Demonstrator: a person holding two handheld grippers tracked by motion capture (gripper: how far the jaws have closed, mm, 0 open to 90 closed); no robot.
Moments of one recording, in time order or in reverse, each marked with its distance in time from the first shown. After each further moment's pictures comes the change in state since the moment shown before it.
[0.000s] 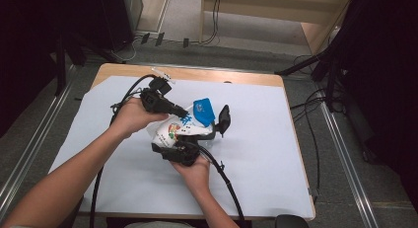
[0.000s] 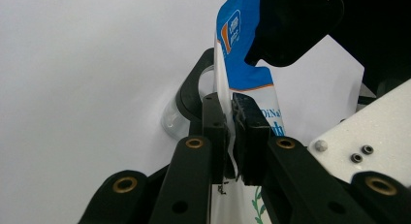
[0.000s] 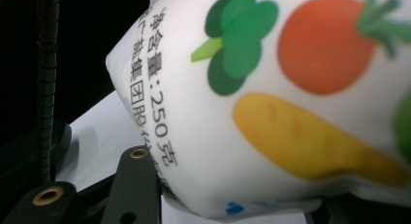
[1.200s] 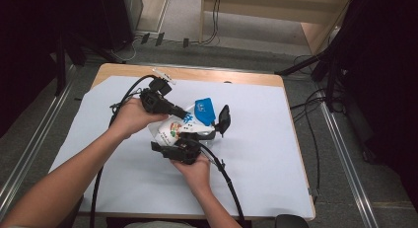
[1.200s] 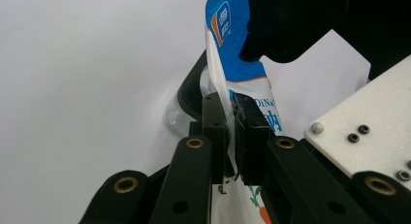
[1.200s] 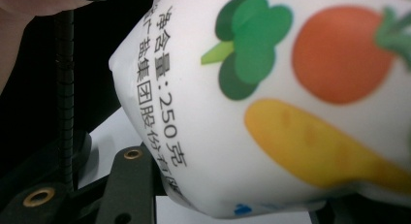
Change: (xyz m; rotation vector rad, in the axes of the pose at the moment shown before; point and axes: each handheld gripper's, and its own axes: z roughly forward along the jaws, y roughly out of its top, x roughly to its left) left arm -0.003 -0.001 0.000 0.013 0.022 -0.001; right arm -0.004 0.004 -0.002 -0.010 0.063 0.060
